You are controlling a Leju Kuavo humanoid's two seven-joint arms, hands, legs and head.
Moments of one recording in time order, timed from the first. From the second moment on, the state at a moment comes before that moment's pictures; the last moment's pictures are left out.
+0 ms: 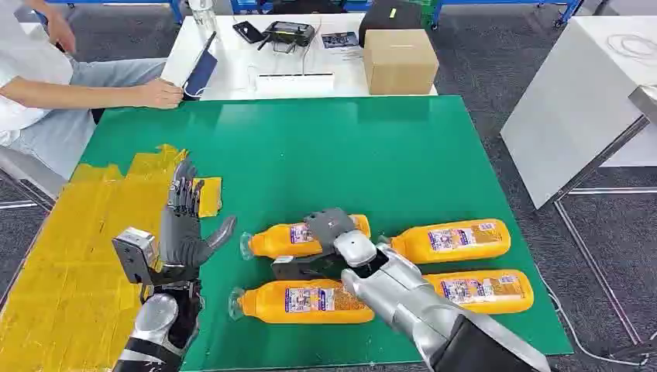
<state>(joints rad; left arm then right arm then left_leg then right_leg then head) -0.15 -0.13 -0.20 -1.42 0.04 0.12 -0.56 -0.73 0.18 0.97 -0.49 1.03 -0.01 0.19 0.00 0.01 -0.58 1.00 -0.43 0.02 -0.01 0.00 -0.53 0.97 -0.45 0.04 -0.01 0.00</state>
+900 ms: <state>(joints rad) -0.14 -0.13 -0.20 -1.45 0.03 0.11 -0.55 -0.67 0.17 0.83 -0.57 1.22 -0.45 0.21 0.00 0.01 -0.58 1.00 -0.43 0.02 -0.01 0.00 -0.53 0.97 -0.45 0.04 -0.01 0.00</state>
